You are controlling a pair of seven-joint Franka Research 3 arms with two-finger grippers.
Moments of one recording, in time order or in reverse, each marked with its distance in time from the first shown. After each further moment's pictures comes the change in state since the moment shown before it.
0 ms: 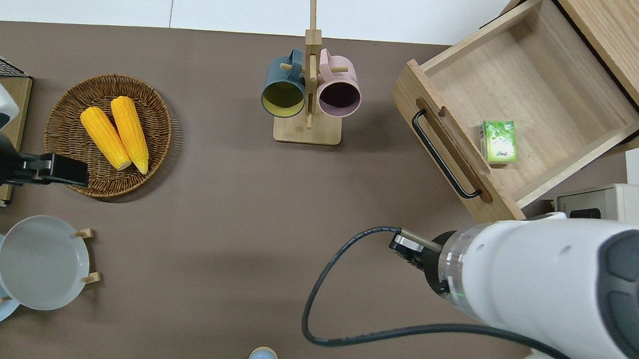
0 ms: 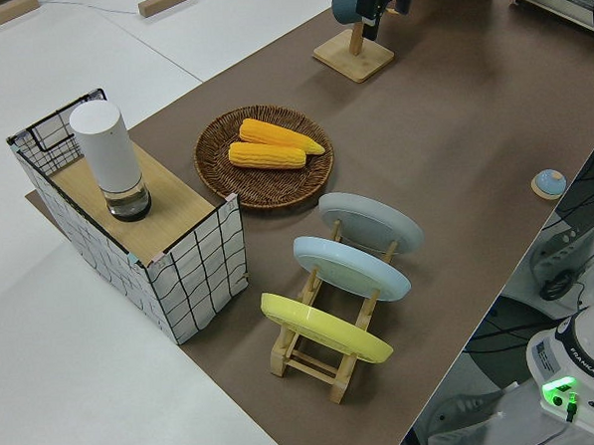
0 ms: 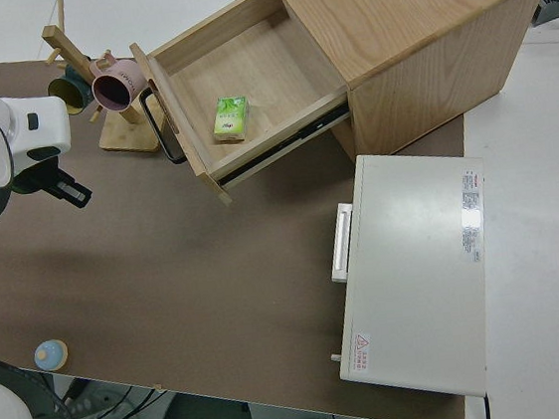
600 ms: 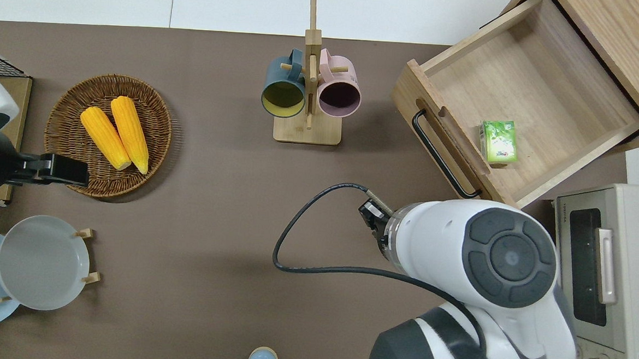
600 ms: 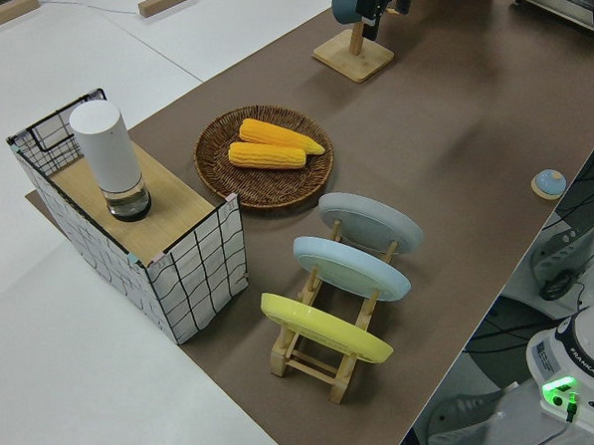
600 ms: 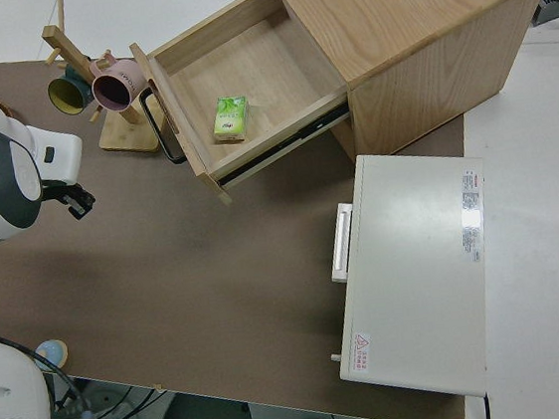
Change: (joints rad) left arm 0.000 0.000 0.000 0.000 0.000 0.000 0.000; right arm 0.036 0.096 0.011 -0.105 -0.041 0.248 0.354
